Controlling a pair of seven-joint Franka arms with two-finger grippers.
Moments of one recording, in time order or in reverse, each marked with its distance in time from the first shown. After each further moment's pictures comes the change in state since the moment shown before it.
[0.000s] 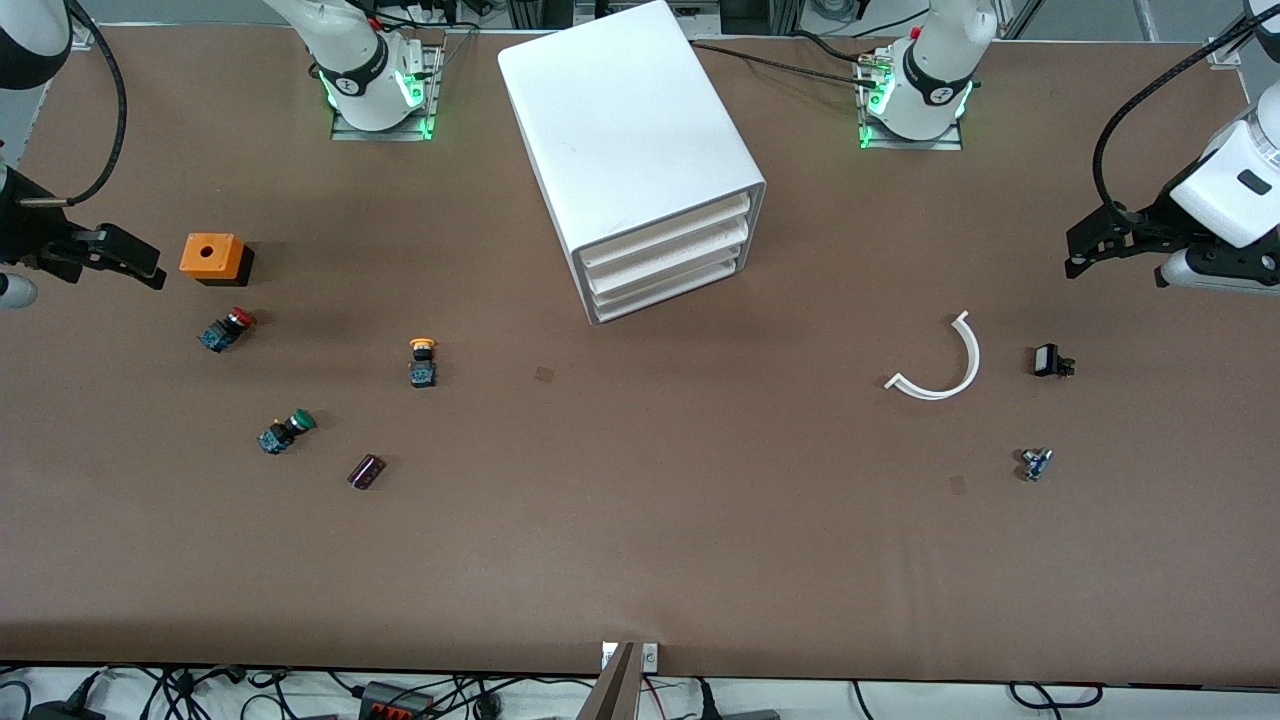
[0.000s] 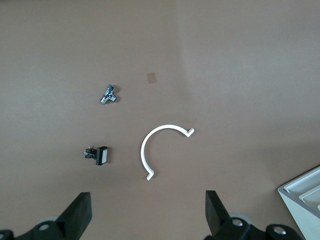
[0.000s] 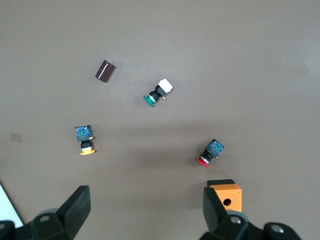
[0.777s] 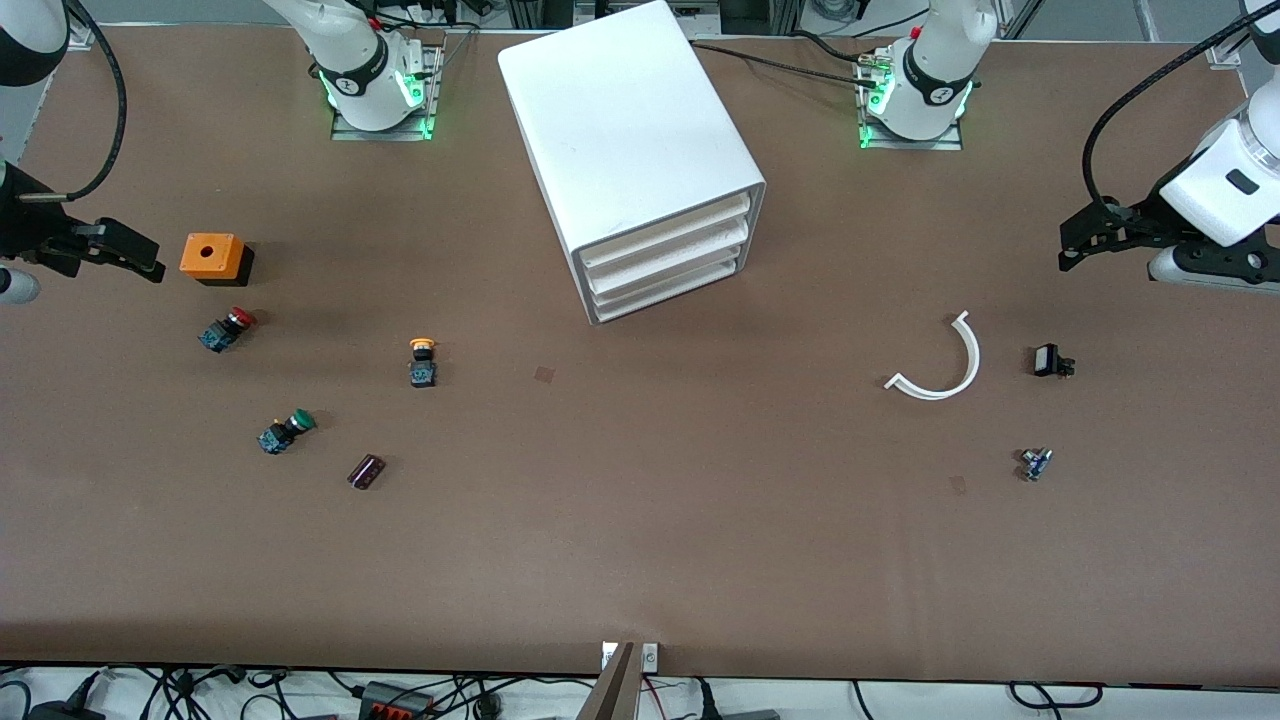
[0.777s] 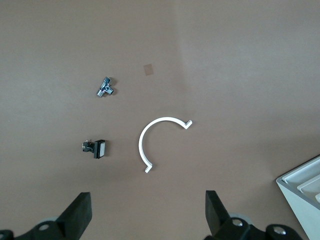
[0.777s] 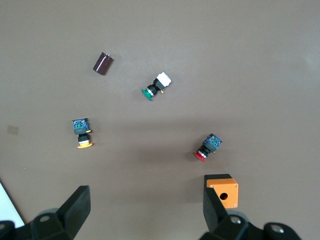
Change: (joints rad) left arm -0.009 0.000 0.000 0.001 0.000 -0.033 0.003; right arm -0.001 -0.004 0.000 0.002 -0.007 -0.032 -0.014
